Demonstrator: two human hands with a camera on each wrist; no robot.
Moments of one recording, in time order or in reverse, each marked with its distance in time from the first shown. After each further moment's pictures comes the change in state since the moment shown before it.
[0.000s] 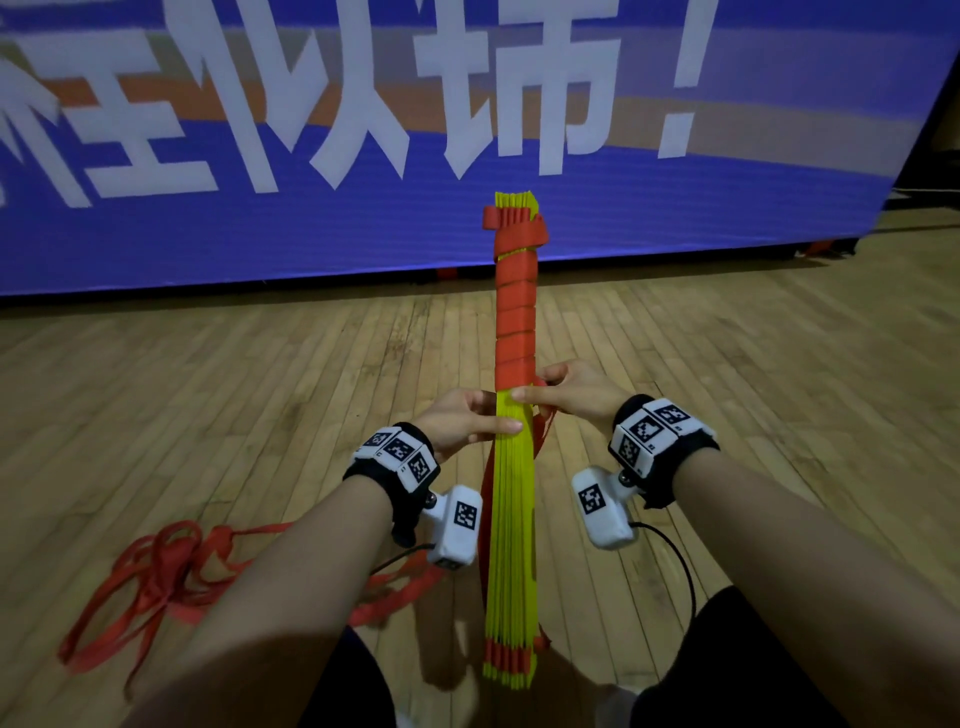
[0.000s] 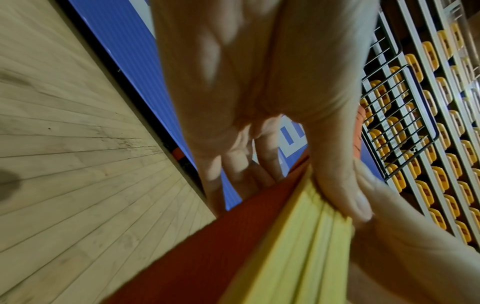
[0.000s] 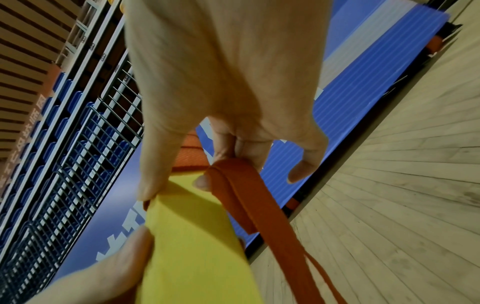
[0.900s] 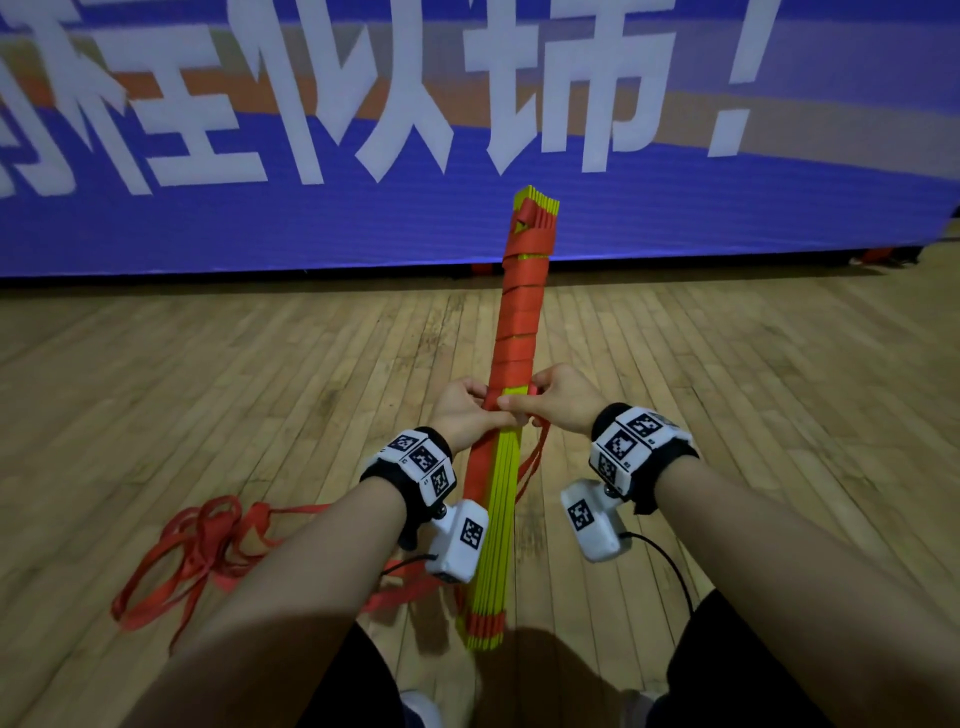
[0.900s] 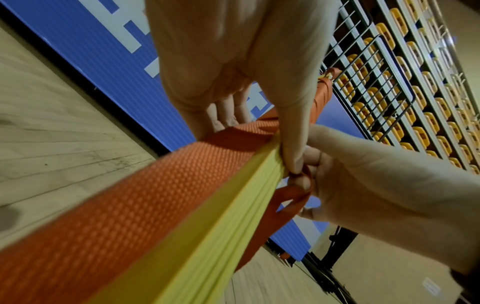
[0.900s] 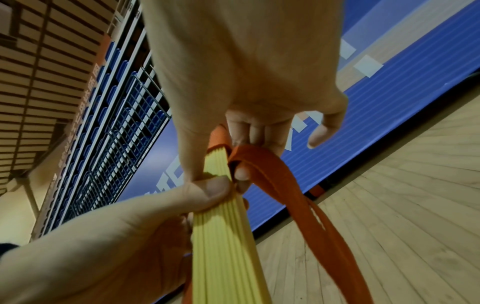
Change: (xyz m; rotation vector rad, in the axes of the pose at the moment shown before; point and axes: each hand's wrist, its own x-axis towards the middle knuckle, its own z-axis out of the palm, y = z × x) left_hand -0.014 -0.015 -0.025 0.113 0.490 0.050; right_hand 0.021 -0.015 0.056 -0.201 0.003 -0.003
